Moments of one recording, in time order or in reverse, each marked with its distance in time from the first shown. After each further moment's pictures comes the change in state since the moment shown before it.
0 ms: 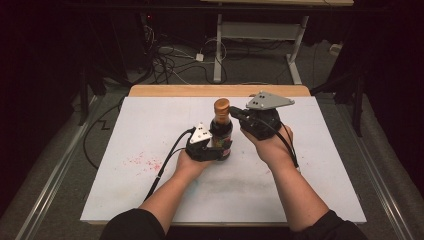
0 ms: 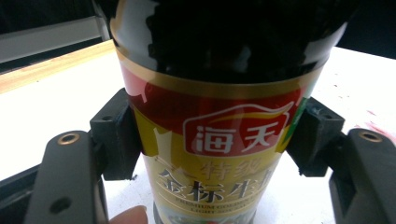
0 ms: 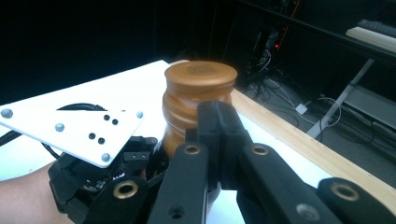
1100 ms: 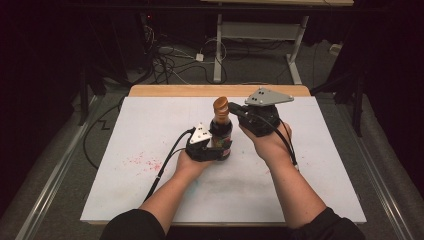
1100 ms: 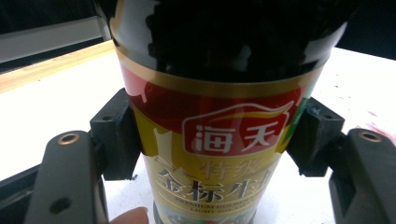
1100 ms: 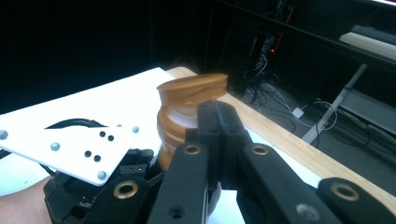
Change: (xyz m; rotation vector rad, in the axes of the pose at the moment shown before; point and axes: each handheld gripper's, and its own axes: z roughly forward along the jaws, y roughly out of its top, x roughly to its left) left arm 0.000 0.000 0.000 -0.006 0.006 -0.005; right arm 0.000 0.008 0.002 -0.018 -0.015 0.009
